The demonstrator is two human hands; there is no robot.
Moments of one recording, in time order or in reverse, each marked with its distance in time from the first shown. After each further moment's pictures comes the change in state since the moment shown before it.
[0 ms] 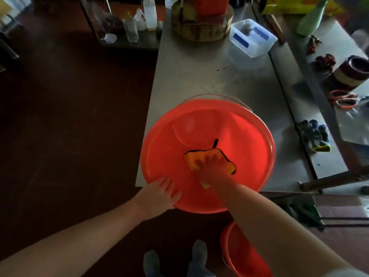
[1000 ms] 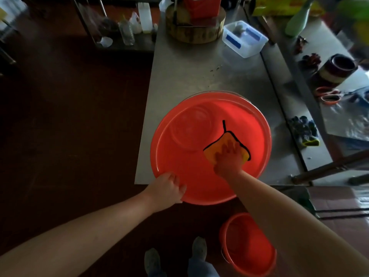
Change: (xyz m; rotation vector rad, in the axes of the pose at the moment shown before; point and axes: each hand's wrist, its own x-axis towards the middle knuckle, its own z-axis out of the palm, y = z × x) left_hand 0.018 0.013 -0.031 0.048 0.012 0.090; right_hand -0.048 0.061 -0.026 -0.216 0.091 0.117
